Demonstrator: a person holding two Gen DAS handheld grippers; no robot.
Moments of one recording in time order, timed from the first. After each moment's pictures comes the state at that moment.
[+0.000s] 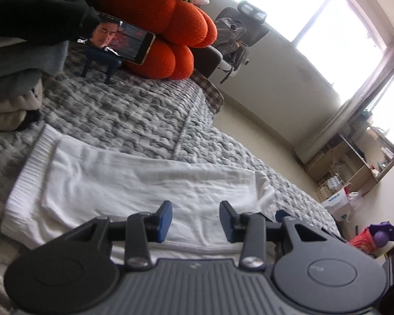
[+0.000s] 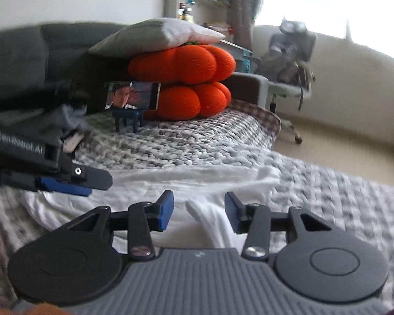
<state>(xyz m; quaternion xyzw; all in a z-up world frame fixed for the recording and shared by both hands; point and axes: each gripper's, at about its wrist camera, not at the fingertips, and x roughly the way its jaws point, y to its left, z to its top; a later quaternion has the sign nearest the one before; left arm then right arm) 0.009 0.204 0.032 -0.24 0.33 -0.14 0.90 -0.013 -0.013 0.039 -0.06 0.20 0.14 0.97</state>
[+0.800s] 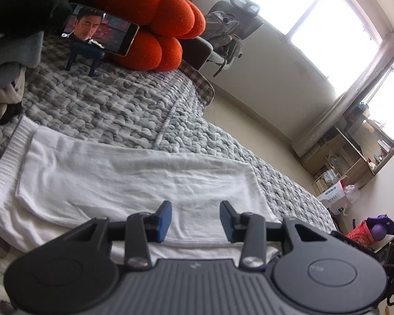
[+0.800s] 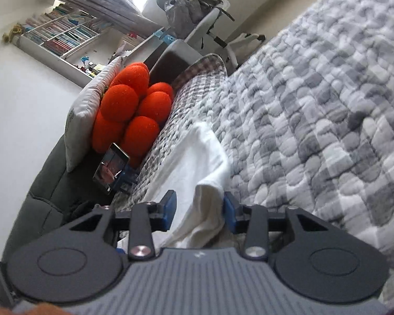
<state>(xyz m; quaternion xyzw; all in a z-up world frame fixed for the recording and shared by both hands) 0.010 0.175 0.033 -0.23 0.33 -0.16 0.90 -0.008 -0.180 0.004 0.42 0.28 0.13 0.85</state>
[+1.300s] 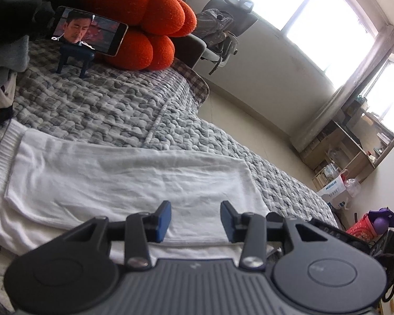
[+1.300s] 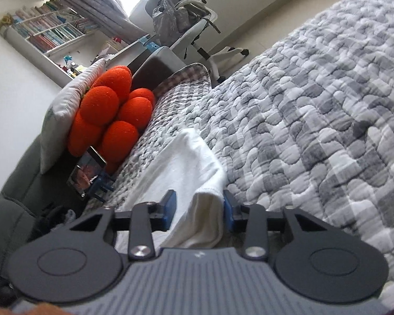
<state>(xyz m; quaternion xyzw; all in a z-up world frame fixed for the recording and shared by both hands) 0.012 0.160 0.033 -0.21 0.33 -0.16 0.90 0.002 -0.151 0.009 0.38 0.28 0.06 0.88</state>
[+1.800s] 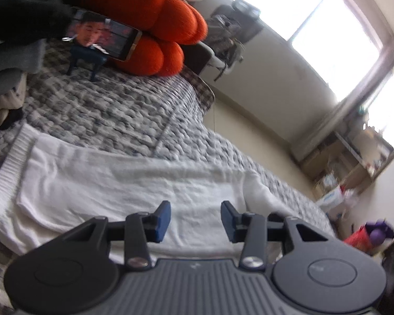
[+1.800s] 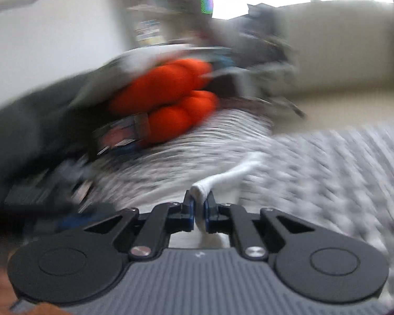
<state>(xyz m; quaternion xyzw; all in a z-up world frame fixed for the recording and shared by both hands) 0.016 0.190 0.036 -0.26 0.32 -0.15 0.90 -0.019 -0.067 0.042 0.10 0.19 0.17 0.96</state>
